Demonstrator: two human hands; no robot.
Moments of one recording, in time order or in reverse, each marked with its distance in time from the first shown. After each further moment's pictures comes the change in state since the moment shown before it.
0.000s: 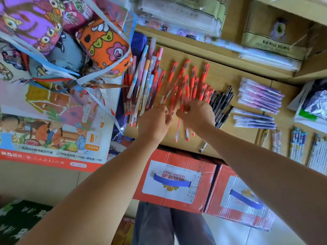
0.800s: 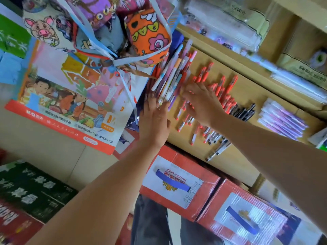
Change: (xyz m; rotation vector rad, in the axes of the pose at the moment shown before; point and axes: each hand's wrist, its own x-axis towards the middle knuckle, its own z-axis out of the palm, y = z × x) left_hand -0.031 -0.021 -0.003 0.020 0.120 -0.259; right_hand 0.047 -0.024 -0.005 -0.392 -0.035 -0.827
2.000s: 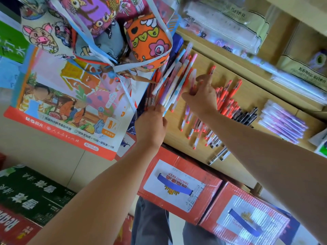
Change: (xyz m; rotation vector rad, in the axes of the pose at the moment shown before) left_hand 0.006 -0.006 -0.010 0.007 0.011 -0.041; right_hand 0.025 -0.024 -0.009 0.669 0.233 0.690
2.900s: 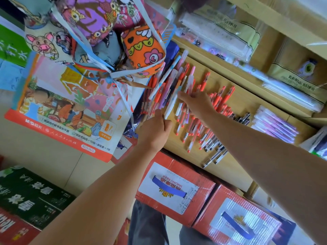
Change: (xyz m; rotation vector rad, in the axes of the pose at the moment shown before) left_hand -0.002 0.017 -0.002 -0.256 -0.167 -0.030; right_hand 0.009 0.001 -0.016 0.164 -0.286 0.248
